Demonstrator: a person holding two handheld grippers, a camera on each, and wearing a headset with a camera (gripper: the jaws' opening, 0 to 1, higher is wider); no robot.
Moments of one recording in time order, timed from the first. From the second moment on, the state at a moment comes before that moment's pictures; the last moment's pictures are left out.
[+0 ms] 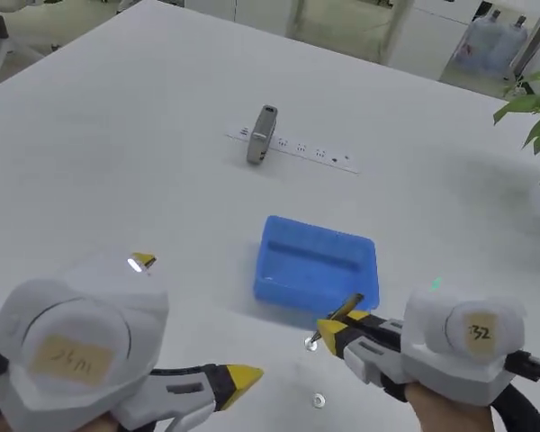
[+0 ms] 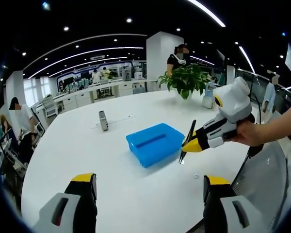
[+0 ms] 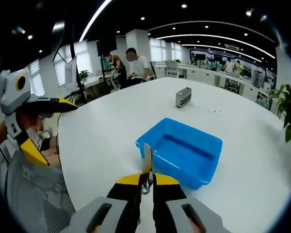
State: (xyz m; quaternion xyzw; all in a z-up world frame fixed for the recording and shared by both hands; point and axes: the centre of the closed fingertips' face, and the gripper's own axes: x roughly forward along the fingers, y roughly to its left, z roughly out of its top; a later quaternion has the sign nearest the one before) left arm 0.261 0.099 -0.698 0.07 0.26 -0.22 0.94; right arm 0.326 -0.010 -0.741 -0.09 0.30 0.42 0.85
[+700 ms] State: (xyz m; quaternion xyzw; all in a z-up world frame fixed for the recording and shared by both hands) left arm 0.259 0.096 -0.701 0.08 0.27 -0.23 0.93; right arm 0.394 -0.005 -0.735 -0.12 0.26 0.38 0.88
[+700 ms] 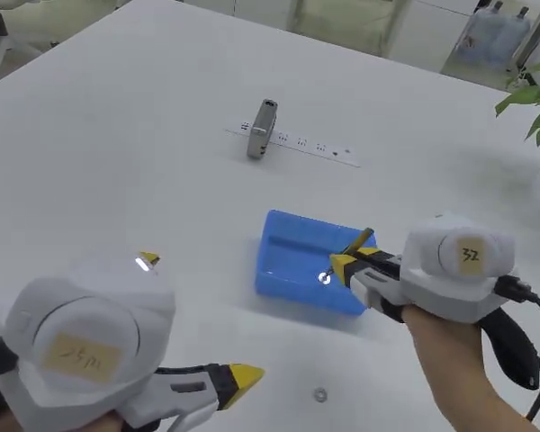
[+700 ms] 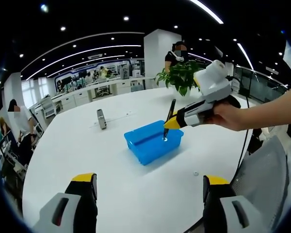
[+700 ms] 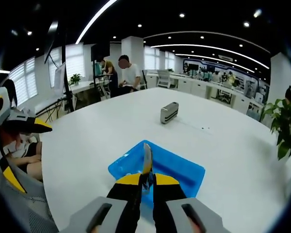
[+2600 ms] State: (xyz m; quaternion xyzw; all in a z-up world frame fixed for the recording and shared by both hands) left arm 0.256 0.100 -0.702 0.08 0.26 -0.22 0.93; right arm 0.297 -0.030 -0.730 -0.09 0.29 0.42 0.85
